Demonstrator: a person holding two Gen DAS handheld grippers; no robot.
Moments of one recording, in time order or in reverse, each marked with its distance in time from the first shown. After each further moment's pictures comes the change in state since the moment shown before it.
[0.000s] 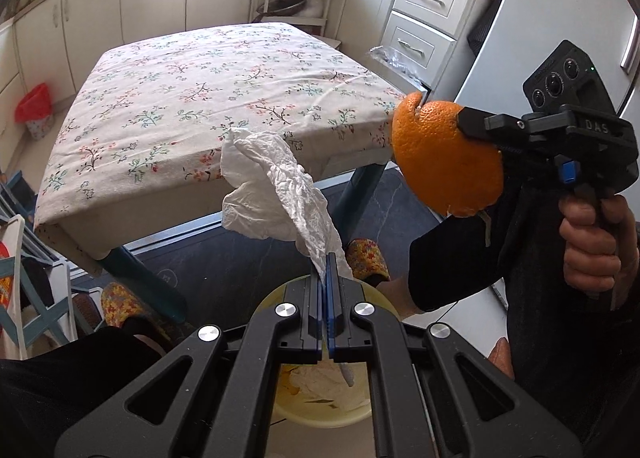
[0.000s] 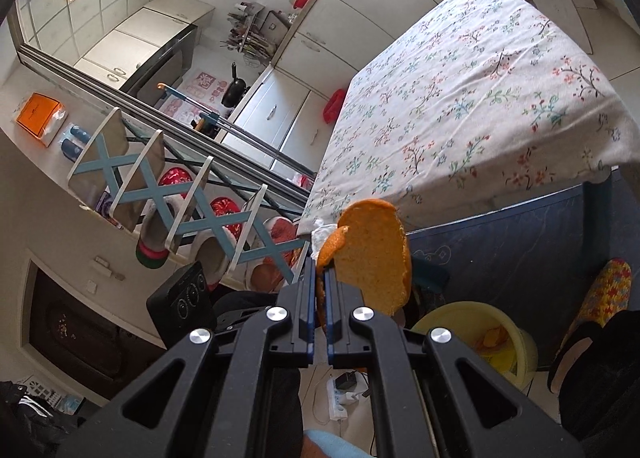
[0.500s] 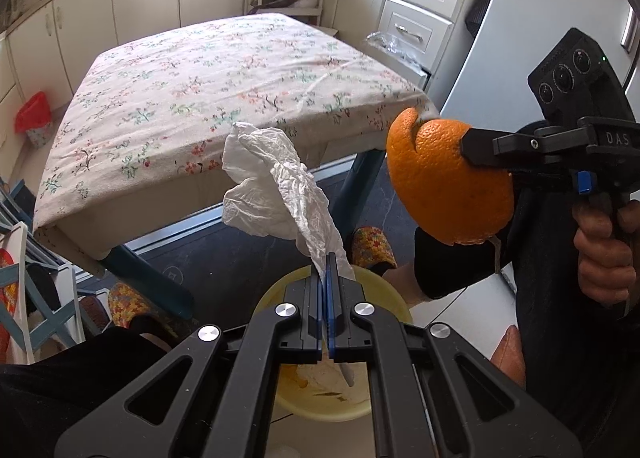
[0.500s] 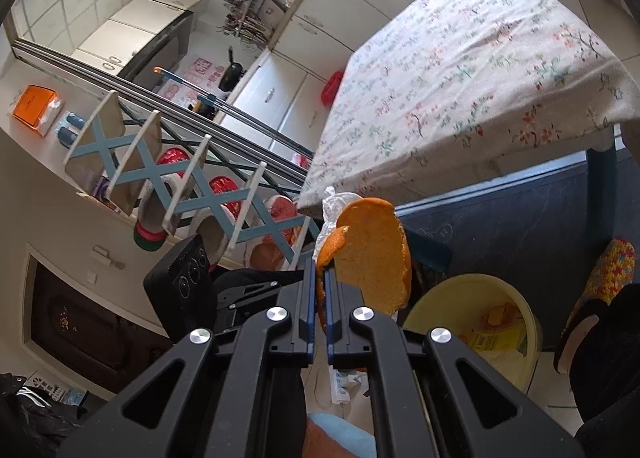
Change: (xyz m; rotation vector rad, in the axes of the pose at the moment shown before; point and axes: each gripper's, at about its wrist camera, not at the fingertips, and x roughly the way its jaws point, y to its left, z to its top) left arm 0.010 -0.008 -0.004 0.044 0.054 0.026; right arm 0.010 0.001 -0.018 0.017 0.068 -0.025
